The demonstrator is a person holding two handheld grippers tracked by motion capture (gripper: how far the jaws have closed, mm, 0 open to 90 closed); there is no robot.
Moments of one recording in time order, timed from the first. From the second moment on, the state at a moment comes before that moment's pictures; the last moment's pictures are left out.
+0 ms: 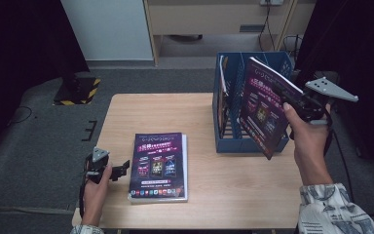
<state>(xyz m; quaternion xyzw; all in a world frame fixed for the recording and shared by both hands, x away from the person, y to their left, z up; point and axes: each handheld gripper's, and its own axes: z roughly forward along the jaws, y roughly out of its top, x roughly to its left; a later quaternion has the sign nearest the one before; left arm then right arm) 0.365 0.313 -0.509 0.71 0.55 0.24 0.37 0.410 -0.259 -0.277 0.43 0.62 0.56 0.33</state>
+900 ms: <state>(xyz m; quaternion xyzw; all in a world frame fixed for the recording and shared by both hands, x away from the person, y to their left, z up) 0.365 0.311 -0.512 0.71 0.55 0.24 0.37 0.485 -0.245 -0.294 0.47 0.60 0.53 0.38</state>
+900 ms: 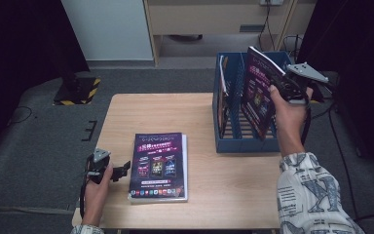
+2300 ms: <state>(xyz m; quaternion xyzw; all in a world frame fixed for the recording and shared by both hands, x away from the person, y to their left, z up) 0.364 0.314 -0.511 0.71 0.55 0.24 0.37 0.514 -0.234 -0.336 0.49 0.57 0.53 0.39</state>
